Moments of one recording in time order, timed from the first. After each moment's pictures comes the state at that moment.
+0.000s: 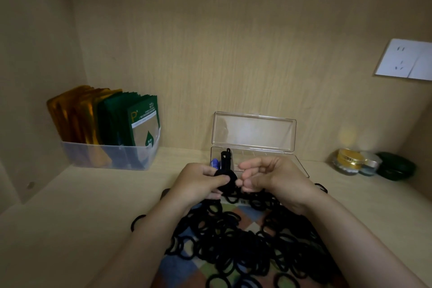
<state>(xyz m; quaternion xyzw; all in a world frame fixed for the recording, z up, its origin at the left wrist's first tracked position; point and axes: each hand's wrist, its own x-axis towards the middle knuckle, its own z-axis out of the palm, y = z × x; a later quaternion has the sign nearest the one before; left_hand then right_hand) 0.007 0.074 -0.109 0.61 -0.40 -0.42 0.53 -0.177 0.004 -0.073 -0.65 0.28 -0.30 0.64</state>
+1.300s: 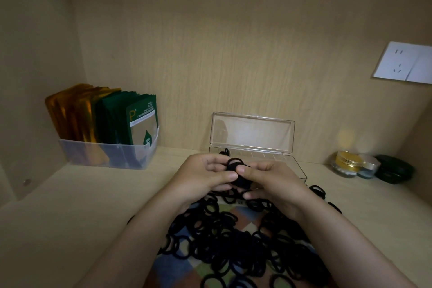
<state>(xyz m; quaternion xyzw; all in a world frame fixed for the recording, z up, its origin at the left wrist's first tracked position) -0.002 0.085 -0.090 0.49 -0.47 -0.45 0.58 -0.172 0.015 -0.070 -0.64 0.36 -0.28 0.62</state>
